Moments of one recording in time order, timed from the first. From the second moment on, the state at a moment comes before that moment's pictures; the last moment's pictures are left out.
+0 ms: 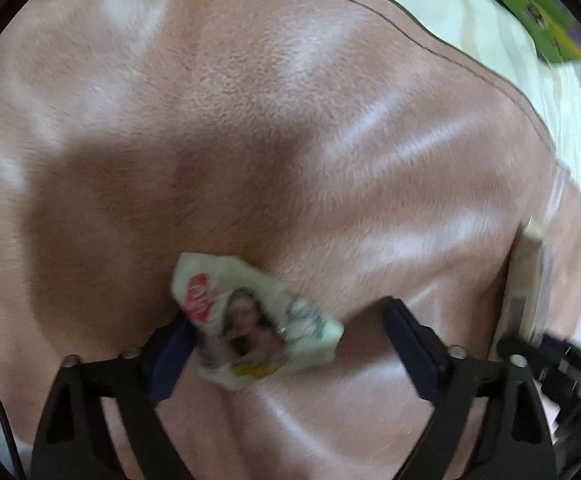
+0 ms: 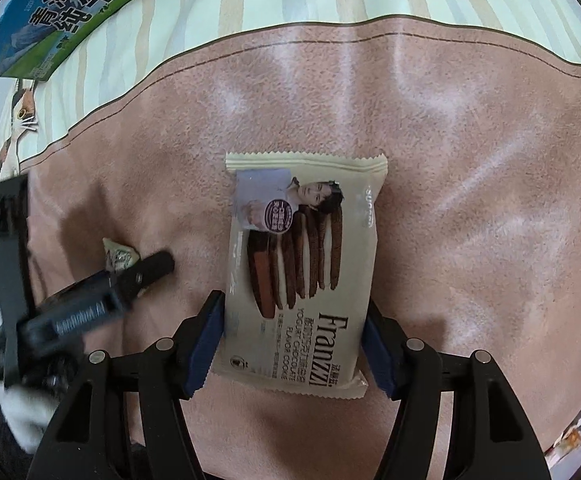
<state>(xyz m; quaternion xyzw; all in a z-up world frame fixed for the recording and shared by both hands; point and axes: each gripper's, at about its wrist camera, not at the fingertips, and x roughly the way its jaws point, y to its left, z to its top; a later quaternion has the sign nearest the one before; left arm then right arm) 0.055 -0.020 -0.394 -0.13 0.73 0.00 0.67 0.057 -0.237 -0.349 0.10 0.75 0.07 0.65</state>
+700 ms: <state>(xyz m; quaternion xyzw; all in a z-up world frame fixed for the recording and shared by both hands) 0.033 -0.012 -0.368 -0.07 0.74 0.04 0.67 0.054 -0.192 -0.336 0.05 0.72 0.05 0.69</state>
